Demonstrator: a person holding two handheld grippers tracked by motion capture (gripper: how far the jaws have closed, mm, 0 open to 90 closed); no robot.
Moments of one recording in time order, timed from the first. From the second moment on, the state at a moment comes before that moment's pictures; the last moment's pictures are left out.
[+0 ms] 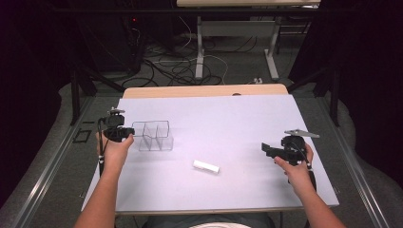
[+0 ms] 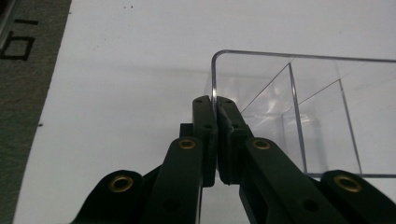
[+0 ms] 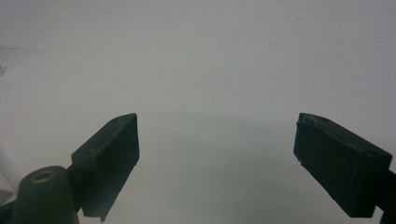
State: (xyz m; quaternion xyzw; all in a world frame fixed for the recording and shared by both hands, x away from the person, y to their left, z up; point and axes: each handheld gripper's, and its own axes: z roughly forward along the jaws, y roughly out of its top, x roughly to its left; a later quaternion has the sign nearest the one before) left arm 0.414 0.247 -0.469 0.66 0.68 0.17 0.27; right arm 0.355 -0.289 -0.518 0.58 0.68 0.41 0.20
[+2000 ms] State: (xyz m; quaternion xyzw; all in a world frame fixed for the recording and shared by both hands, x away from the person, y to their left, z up) left arm 0.404 0.159 -0.481 0.71 0.59 0.18 0.35; right arm 0.355 -0.287 -0.520 0.58 0.68 0.41 0.20
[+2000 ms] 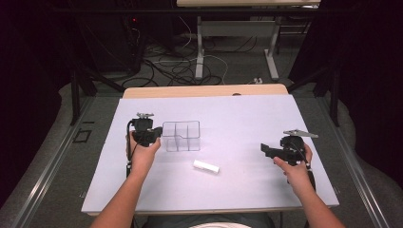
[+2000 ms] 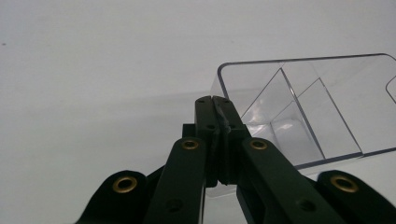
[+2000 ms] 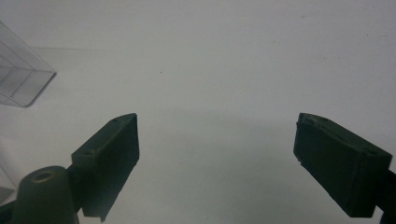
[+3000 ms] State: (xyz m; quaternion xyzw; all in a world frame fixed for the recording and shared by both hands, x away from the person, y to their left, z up) left arm 0.406 0.094 -0.484 0.73 0.55 0.13 0.38; right arm 0.355 -0.287 -0.519 0.58 0.68 0.41 0.19
